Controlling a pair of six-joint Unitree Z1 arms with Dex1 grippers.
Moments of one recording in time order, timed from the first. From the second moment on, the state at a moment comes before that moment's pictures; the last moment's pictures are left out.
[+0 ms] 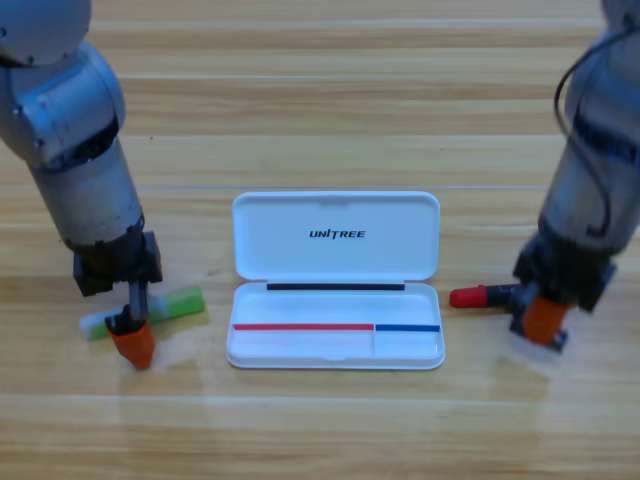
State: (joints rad) arm 0 -0.59 2.00 -1.22 0.74 0.03 0.69; arm 1 0.73 2.02 -1.42 0.92 0.04 -0.27
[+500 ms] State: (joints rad) arm 0 -0.58 1.99 -1.18 0.68 0.05 0.72; arm 1 0.80 2.06 -1.77 1.09 0.12 -0.71
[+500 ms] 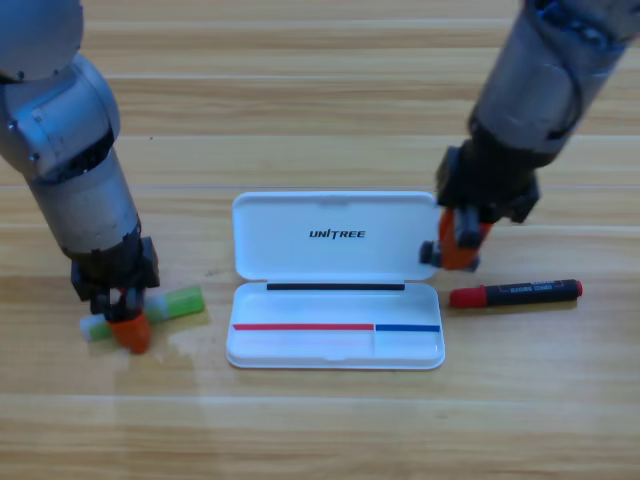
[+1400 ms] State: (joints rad) arm 0 -0.58 1.79 -1.36 0.93 0.10 0.81; arm 1 0.85 2.28 -1.88 1.12 0.13 -0.73
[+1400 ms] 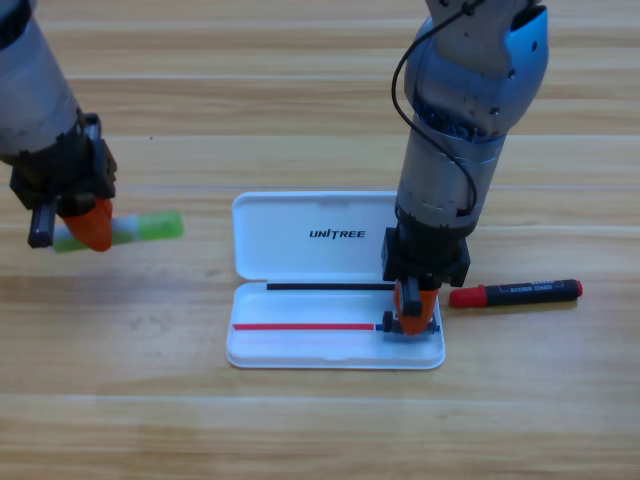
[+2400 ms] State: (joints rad) arm 0 -0.80 1.81 -1.52 1.02 0.08 0.81; arm 1 0.65 2.06 -1.70 1.18 0.10 -0.96
